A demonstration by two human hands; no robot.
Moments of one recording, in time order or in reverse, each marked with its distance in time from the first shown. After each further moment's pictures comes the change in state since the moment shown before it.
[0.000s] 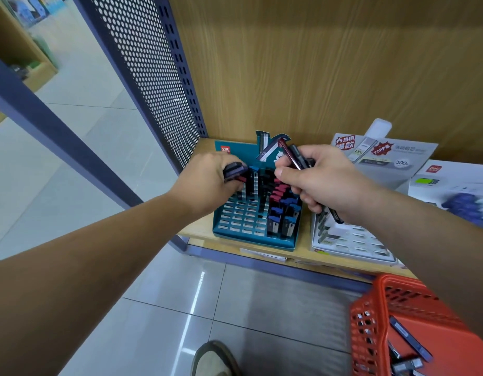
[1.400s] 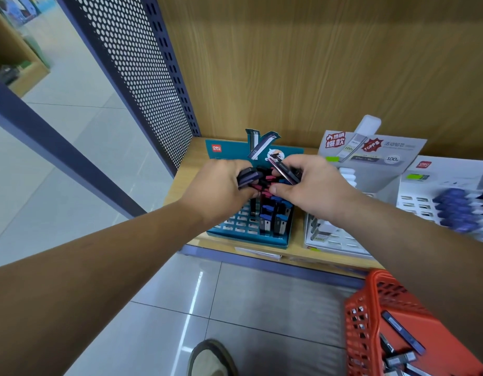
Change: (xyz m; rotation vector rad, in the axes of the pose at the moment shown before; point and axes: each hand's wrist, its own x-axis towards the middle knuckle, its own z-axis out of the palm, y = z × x) left_hand -0.002 0.029 0.023 0.002 -0.021 0.003; right_hand 0.007 0.025 0.000 -0.387 0.066 -0.136
